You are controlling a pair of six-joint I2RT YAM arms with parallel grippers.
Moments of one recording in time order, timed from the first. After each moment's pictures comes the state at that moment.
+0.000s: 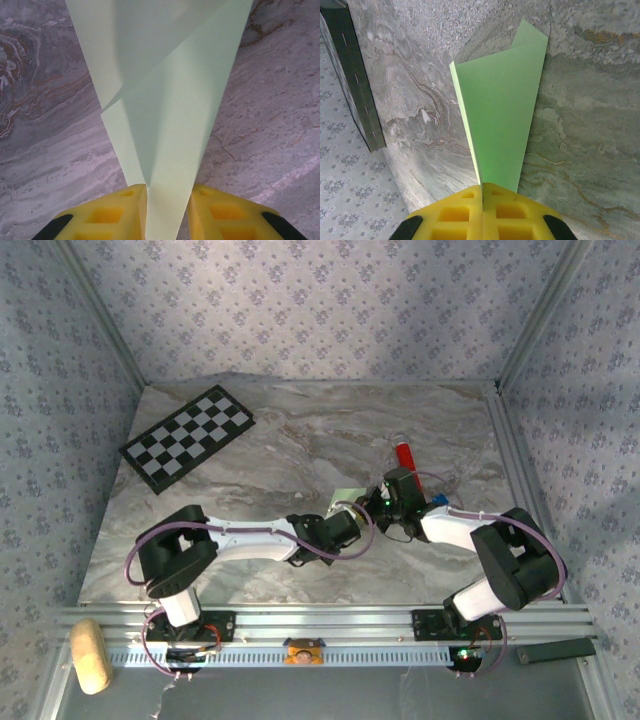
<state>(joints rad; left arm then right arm) -1.18 1.73 0.99 -0.42 -0.37 -0.39 0.49 1.48 0.54 0.20 -0.41 1.25</state>
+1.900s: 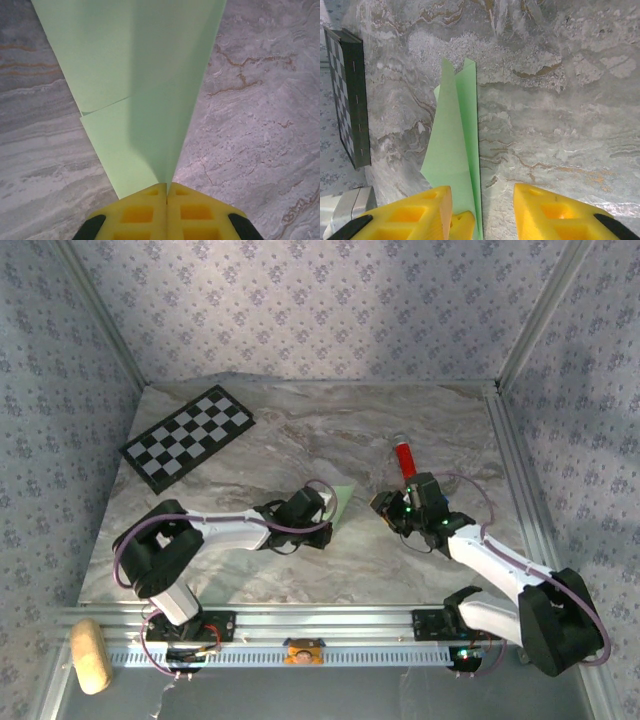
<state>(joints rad) -0.93 1.64 0.77 -0.05 0.14 -0.60 0.44 1.10 0.49 -0.12 -0.25 1.13</state>
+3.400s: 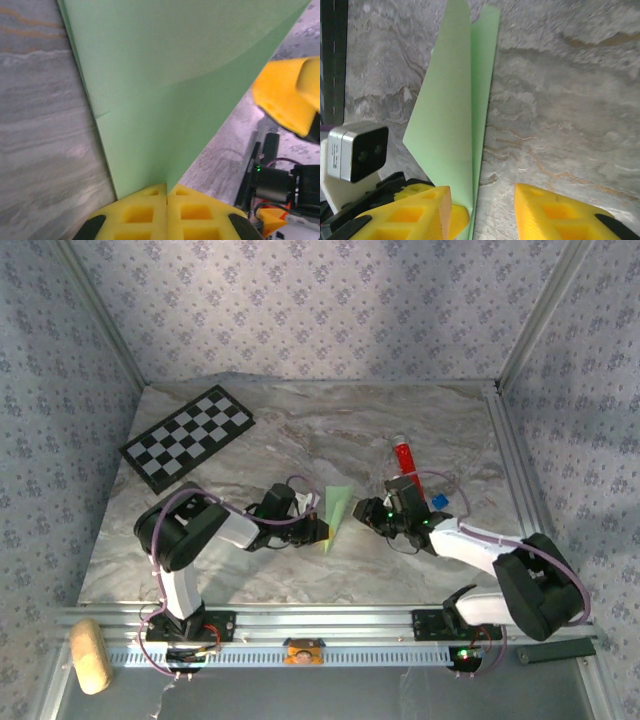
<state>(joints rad) -0.73 1.83 0.57 0.60 0.68 -0.95 0.55 1.32 0.48 0.09 -0.28 1.00</state>
